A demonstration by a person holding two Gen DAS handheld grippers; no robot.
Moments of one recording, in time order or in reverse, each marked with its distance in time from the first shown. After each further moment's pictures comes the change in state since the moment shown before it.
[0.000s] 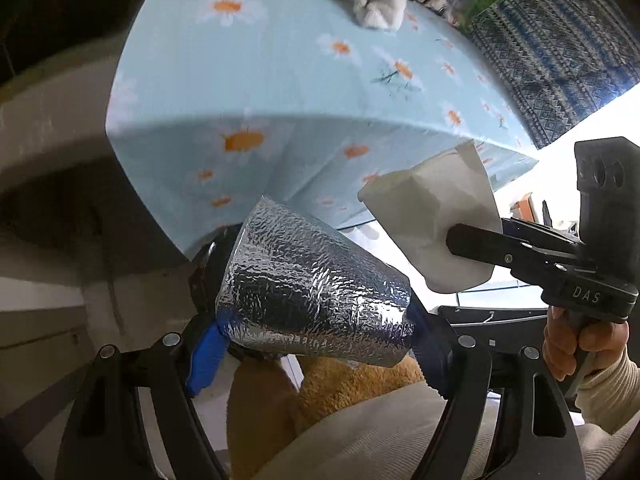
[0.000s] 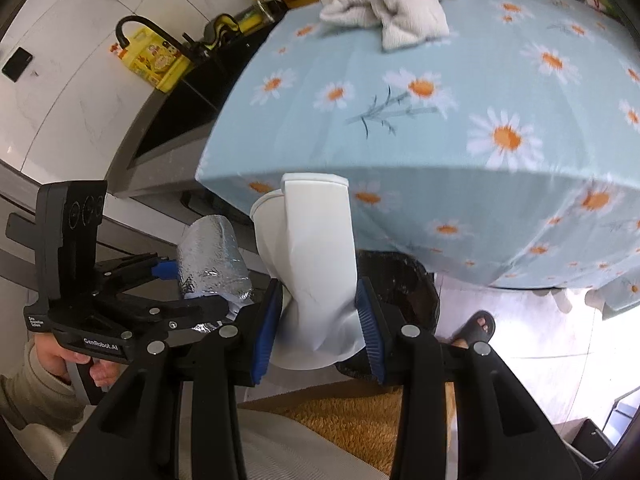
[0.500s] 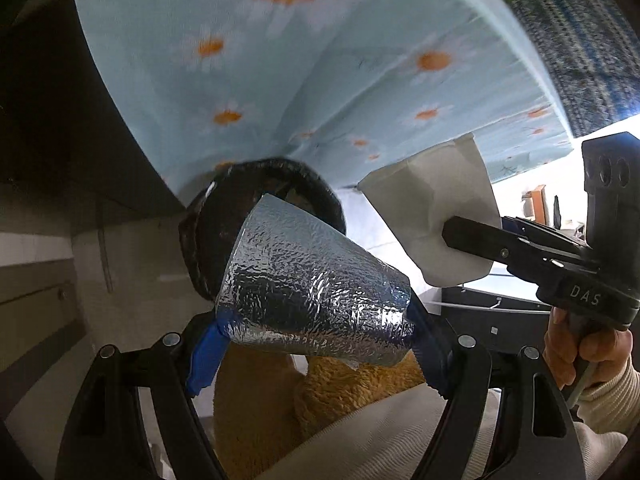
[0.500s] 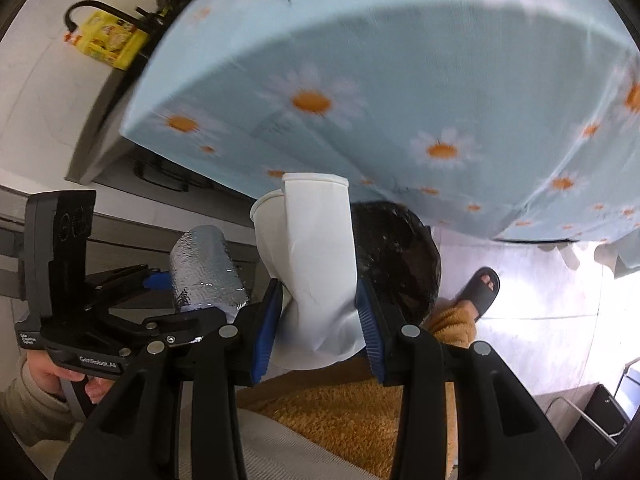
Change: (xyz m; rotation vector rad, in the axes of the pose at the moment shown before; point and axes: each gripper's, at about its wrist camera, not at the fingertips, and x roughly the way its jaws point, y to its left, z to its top) left arm 0.083 0.027 -0.019 -0.099 0.158 0.011; right arm 0.080 -0.041 -0.024 0.103 0.133 -0.028
